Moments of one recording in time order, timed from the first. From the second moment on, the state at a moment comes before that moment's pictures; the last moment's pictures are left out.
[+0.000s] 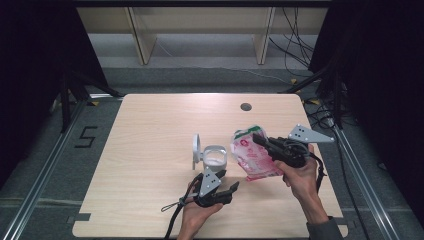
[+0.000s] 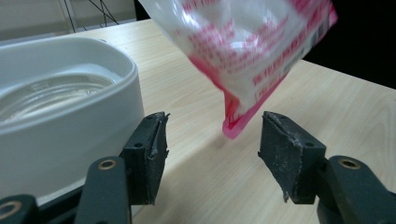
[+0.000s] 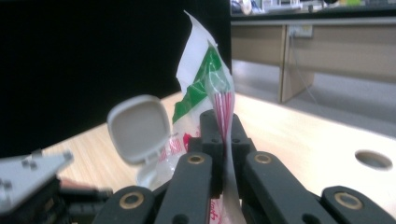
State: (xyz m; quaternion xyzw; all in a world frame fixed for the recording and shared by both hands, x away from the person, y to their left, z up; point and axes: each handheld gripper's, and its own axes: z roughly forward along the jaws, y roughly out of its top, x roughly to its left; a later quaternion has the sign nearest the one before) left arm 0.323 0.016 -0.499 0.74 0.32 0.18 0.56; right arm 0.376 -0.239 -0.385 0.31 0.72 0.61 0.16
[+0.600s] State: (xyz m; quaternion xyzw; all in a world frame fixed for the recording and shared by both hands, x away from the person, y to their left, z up) left arm 0.321 0.019 -0.497 0.74 0.33 0.18 0.56; right arm 0.351 -0.292 -0.404 0.35 0.73 0.53 0.24
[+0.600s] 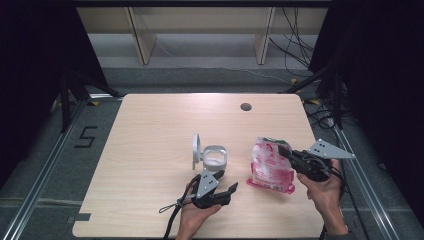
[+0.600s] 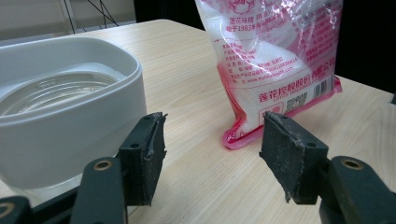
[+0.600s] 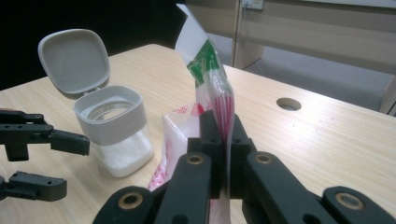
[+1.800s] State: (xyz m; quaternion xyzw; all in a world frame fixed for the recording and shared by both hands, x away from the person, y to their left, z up) left arm 0.318 0.048 -0.477 0.73 0.32 0.19 0.57; right arm 0.369 -0.323 -0.447 0.44 0.75 0.42 0.28
